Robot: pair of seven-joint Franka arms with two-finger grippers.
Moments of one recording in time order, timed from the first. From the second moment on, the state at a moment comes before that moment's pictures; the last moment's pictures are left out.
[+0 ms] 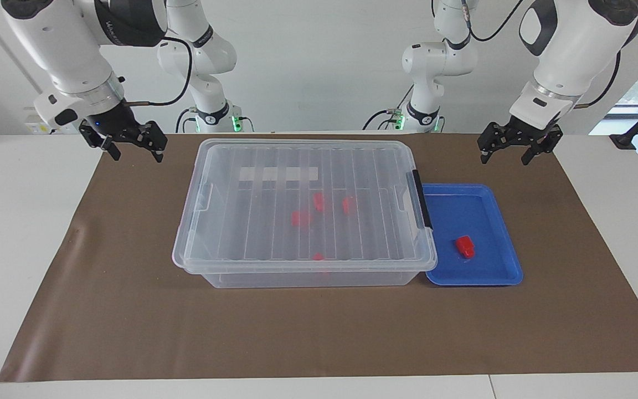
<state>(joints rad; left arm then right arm) -0.07 -0.02 -0.05 -1.64 0.00 1.63 0.02 0.04 0.01 -0.06 -1.59 0.00 1.55 0.07</state>
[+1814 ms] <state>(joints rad) -0.07 -0.02 -0.05 -1.64 0.00 1.63 0.02 0.13 0.06 -0.06 -1.93 0.01 2.00 0.17</state>
